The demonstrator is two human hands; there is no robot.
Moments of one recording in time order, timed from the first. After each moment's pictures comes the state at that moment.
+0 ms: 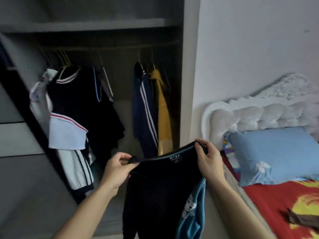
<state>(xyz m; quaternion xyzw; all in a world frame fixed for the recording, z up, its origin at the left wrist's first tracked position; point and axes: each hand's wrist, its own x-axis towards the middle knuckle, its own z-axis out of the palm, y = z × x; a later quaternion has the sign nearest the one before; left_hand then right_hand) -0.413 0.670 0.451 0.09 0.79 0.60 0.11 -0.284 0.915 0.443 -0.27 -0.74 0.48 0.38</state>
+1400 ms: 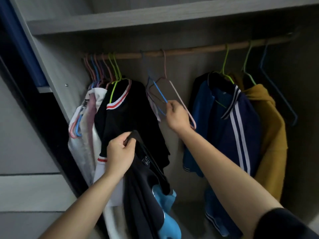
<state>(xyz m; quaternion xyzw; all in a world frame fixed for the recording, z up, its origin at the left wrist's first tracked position) -0.839 0.546 0.521 0.18 0.80 0.55 -0.18 -0.850 0.745 0.573 -0.13 -0.82 0.46 0.32</state>
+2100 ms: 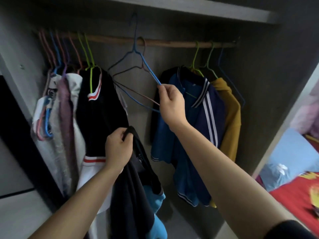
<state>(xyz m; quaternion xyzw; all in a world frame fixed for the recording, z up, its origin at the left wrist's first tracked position) -0.887 0.538 0.491 0.25 0.72 0.65 -0.03 -0.810 0.672 0.593 -0.22 -0.73 0.44 0.47</state>
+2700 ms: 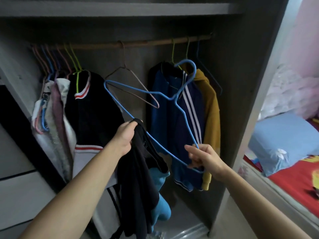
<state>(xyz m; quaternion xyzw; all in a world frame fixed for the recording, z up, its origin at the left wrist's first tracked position) -0.818 0.579 0.523 0.16 0.62 0.72 0.25 -0.586 0.717 0.473 -0.15 -0.71 0.66 0.21</state>
